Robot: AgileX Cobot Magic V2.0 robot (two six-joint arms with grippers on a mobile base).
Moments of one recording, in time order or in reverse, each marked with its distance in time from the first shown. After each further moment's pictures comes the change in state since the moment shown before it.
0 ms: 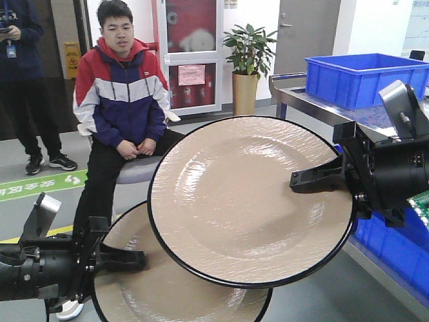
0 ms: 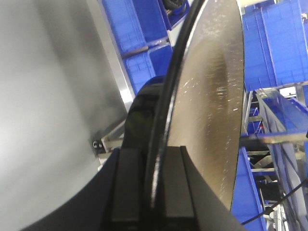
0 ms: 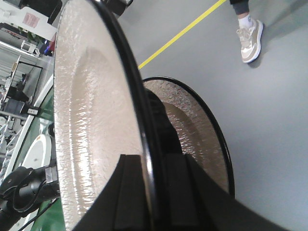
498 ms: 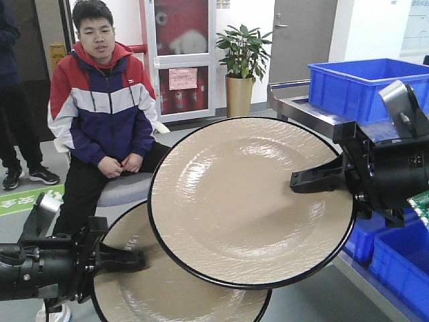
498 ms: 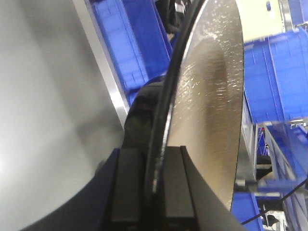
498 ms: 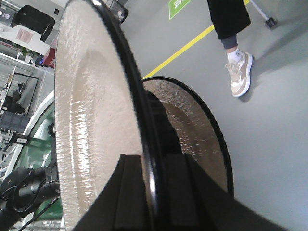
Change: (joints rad) left arm 0.000 0.000 0.000 0.000 0.000 0.000; right arm 0.000 0.000 0.000 0.001 0.000 0.000
